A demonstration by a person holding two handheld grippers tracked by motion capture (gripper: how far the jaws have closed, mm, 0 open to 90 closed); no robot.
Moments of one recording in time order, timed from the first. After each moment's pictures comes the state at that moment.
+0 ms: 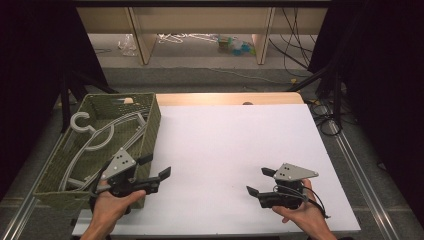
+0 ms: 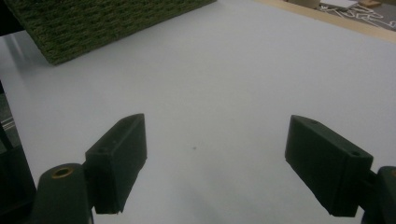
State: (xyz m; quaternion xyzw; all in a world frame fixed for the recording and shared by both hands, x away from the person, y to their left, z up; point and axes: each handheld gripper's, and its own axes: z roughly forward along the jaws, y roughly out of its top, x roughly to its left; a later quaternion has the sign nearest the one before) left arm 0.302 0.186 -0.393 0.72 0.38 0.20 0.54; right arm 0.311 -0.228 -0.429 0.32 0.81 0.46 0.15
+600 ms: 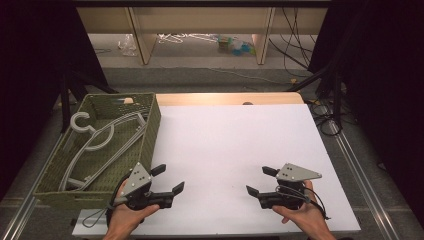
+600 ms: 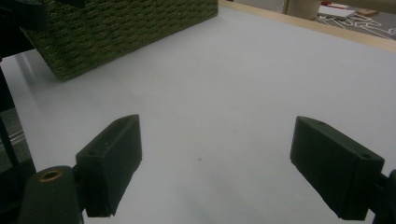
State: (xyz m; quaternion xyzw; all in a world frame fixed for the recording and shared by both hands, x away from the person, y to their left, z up) left arm 0.292 0.164 -0.431 0.73 0.35 0.19 0.55; right arm 0.308 -0.228 -0.427 0.32 0.80 0.49 0.15
